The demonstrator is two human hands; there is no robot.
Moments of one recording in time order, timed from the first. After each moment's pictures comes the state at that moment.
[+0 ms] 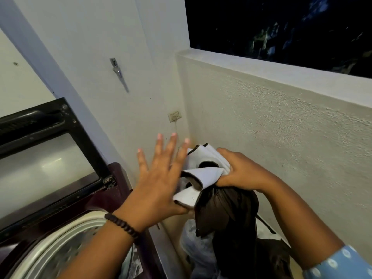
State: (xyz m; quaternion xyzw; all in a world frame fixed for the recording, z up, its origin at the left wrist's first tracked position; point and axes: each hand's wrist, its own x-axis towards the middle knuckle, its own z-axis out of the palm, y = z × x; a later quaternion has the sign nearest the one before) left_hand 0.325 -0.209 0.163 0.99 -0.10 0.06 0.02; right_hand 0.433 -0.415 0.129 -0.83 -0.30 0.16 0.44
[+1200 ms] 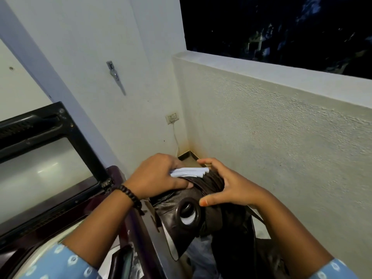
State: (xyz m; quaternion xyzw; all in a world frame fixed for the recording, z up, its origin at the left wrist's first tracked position) left_hand 0.370 -0.188 0.174 0.97 -0.09 -0.05 0.20; right_hand 0.411 -0.406 0.106 -0.74 -0.30 0.25 0.54
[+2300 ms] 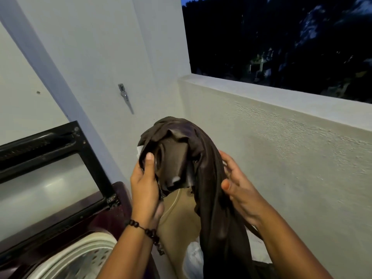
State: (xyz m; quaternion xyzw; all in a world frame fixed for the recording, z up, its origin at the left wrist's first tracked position) left_hand 0.351 -0.218 0.174 0.55 0.15 0.30 0.77; right_hand 0.396 -0.402 0.134 -0.53 -0.21 0.21 0.79
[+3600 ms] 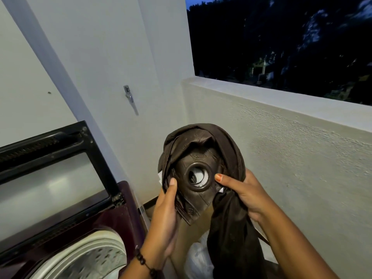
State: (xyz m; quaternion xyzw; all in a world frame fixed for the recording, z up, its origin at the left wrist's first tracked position) left_hand 0.311 -0.234 0.143 0.56 0.16 0.10 0.81; right_hand 0.392 -0.396 0.137 -0.55 -0.11 0.14 0.81
